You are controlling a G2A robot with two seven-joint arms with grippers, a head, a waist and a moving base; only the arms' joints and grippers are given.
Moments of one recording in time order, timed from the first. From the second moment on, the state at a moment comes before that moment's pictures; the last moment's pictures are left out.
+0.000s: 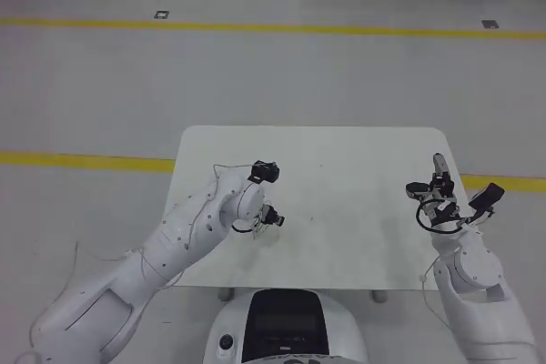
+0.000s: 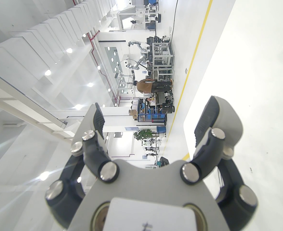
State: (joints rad) left arm 0.82 -1.25 -0.63 -1.40 0.83 0.31 -1.27; right arm -1.73 -1.15 1.60 -1.80 0.42 0.00 0.00
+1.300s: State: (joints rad) left arm 0.85 -1.26 -0.62 -1.37 0.83 0.28 -1.17; right arm -1.73 -1.15 1.60 -1.80 0.42 0.00 0.00
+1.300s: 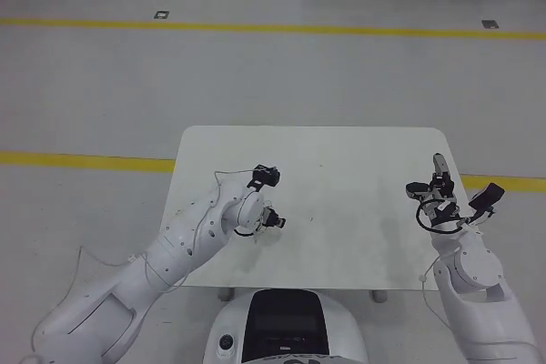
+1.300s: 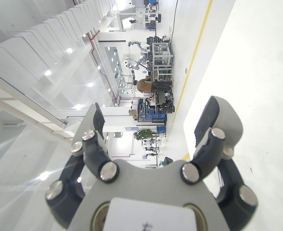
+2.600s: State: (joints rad) left arm 0.77 -1.33 -0.54 -1.15 0.82 0.23 -1.13; right arm -1.73 -1.15 1.60 -1.80 0.42 0.00 0.00
